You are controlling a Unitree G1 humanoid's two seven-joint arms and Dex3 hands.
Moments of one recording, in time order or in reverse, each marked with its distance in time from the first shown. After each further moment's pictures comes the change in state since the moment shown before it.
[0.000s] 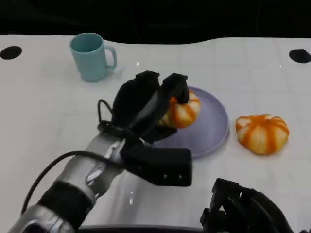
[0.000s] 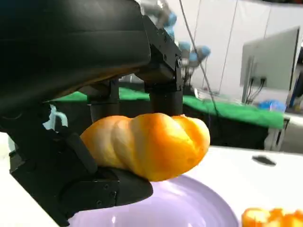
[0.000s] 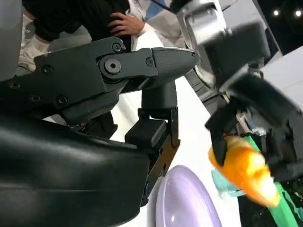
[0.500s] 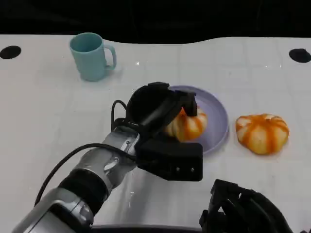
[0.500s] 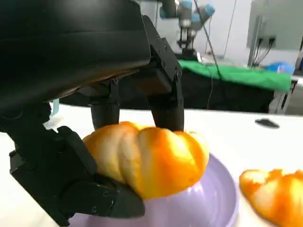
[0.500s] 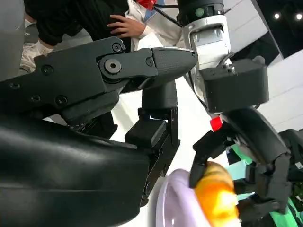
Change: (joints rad) left arm -0.109 -0.072 -0.045 0.248 -0.029 -0.010 -0.058; right arm 0.010 -0.003 0.008 -0.019 0.000 0.005 0.003
